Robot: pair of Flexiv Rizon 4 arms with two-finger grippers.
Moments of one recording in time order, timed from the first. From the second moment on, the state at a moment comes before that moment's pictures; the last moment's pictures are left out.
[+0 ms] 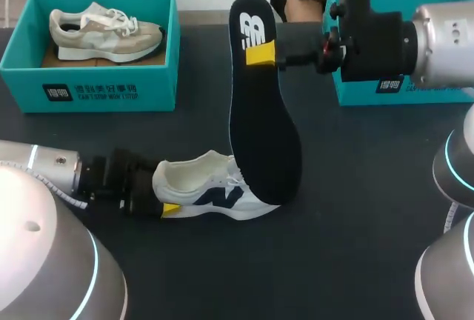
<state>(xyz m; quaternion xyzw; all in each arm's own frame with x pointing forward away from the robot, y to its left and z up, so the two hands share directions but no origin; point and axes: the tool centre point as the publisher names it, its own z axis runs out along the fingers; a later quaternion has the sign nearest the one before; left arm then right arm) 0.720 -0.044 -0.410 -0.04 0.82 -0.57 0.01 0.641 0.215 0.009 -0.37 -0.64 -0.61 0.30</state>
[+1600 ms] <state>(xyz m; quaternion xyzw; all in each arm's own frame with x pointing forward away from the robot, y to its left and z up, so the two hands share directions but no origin) 0.724 -0.007 -0.329 -0.07 0.93 -0.35 -0.07 0.641 0.215 0.009 -0.37 -0.64 -0.61 0.30</state>
